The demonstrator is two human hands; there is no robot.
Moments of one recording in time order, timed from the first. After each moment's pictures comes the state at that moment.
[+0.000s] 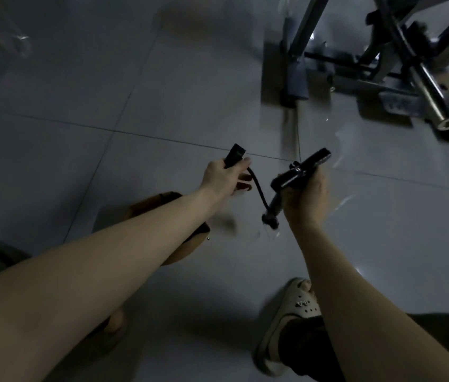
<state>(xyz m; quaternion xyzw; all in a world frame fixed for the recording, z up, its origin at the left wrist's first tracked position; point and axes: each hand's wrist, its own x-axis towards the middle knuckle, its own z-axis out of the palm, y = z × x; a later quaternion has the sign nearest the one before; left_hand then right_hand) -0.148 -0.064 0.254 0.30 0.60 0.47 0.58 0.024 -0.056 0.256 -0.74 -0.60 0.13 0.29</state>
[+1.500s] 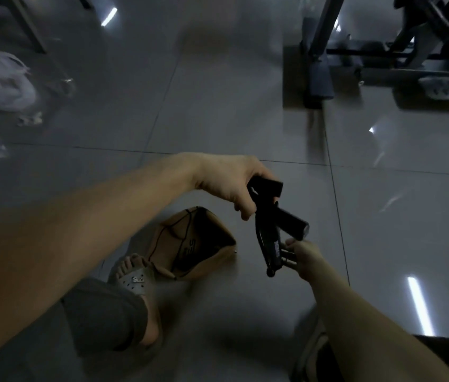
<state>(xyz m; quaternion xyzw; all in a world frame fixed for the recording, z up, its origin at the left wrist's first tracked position) -0.192 -0.054 0.366 0.72 0.42 0.00 0.56 0.034 -0.082 0.133 -0.73 -0.20 0.63 0.18</state>
